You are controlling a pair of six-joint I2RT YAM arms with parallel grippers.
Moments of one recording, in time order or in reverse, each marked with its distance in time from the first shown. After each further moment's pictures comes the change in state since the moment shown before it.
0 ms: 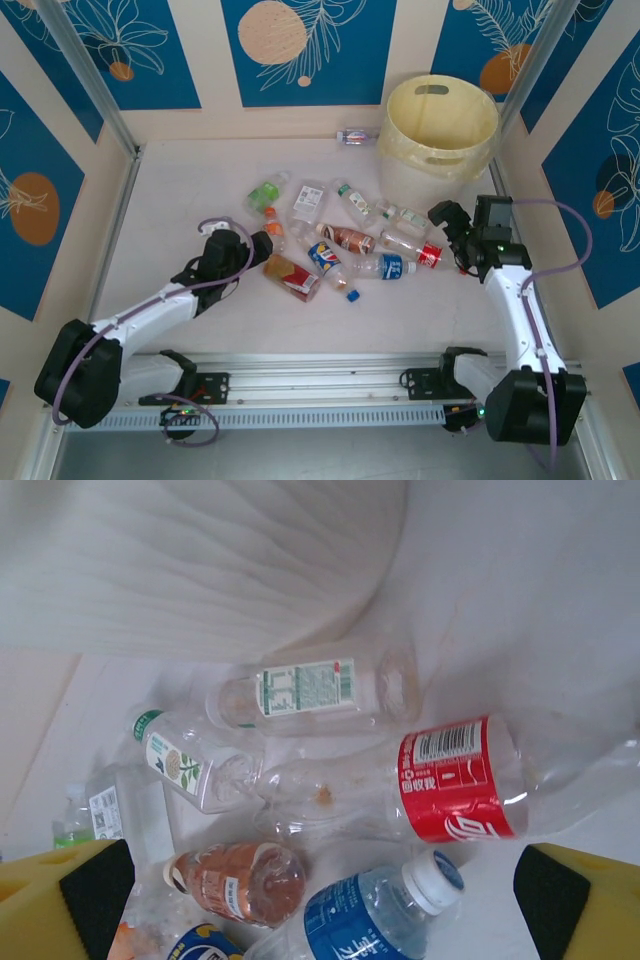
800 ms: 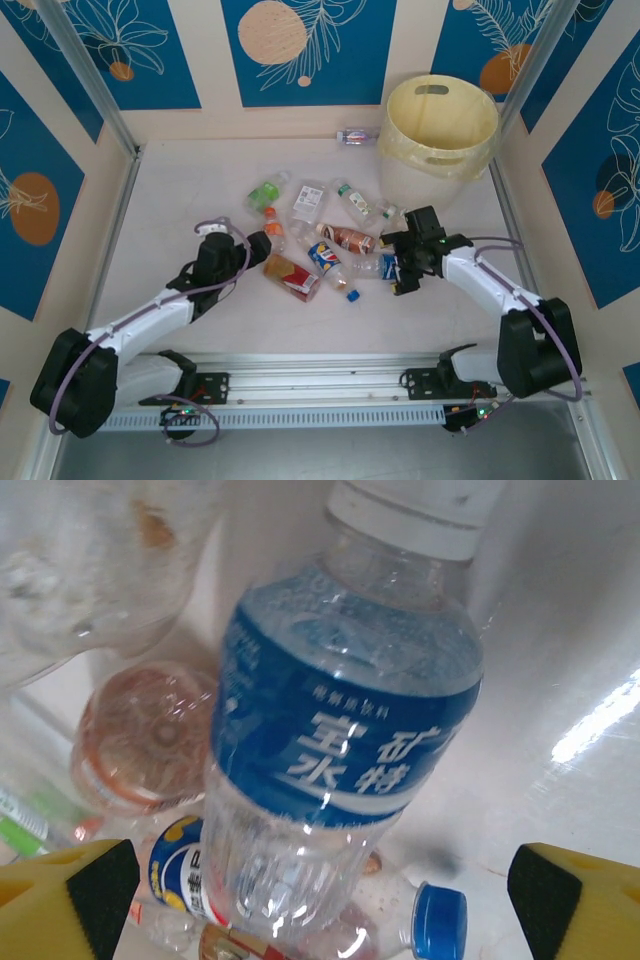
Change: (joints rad) left arm 0.014 -0.062 -0.054 0.064 0.026 0.035; right arm 0.394 0.274 -0.066 0.012 -0.068 0.751
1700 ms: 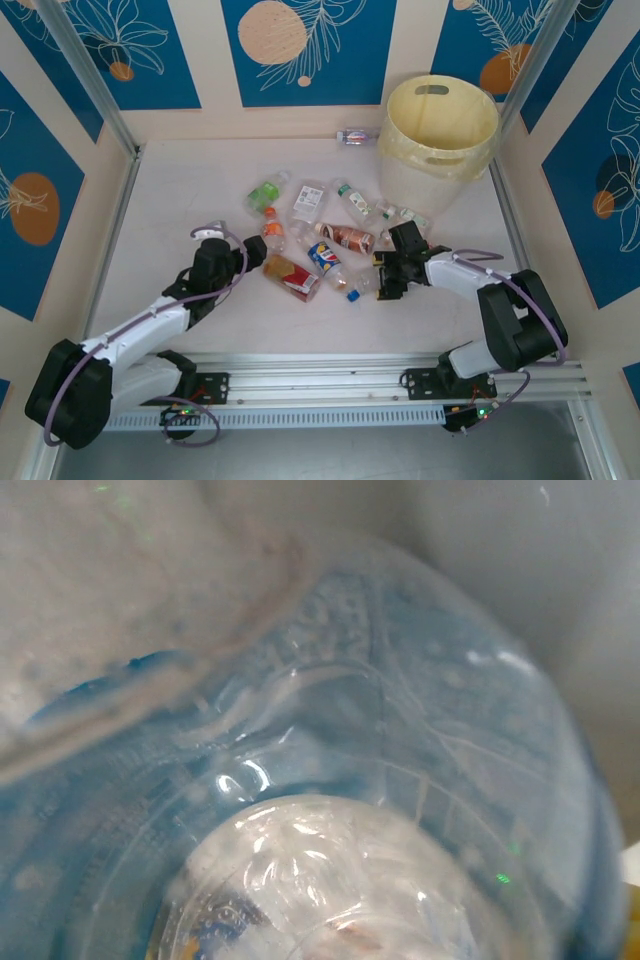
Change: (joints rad) left arm 0.002 -0.050 -0.040 0.002 -0.042 0.043; right arm 0.069 0.126 -0.132 0.244 0.008 0.254
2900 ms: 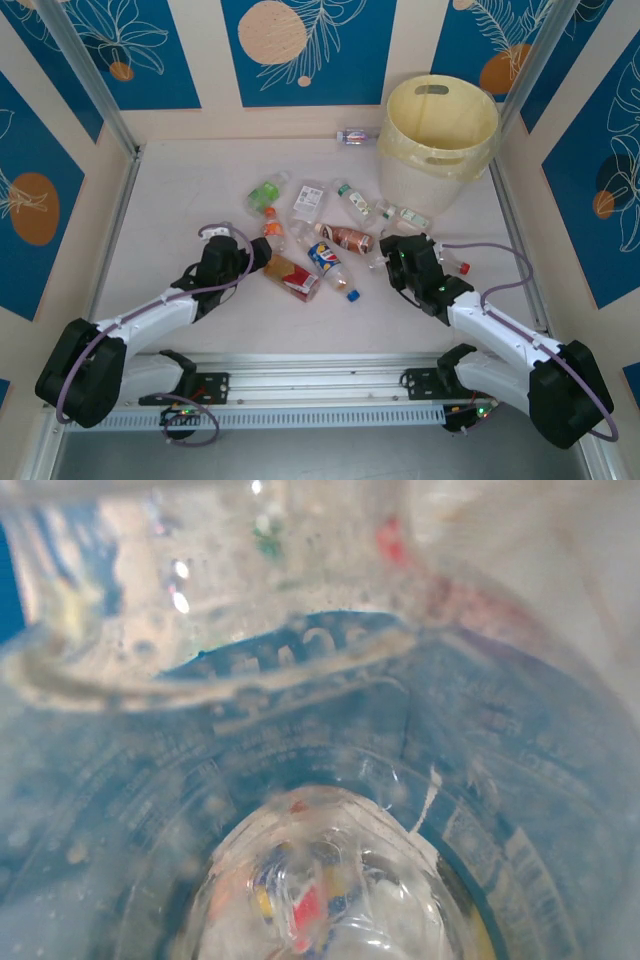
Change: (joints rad) left arm 0.000 0.117 0.026 0.014 0.039 -0.030; right arm 0.146 -0.439 -0.174 0.244 0.405 -0.341
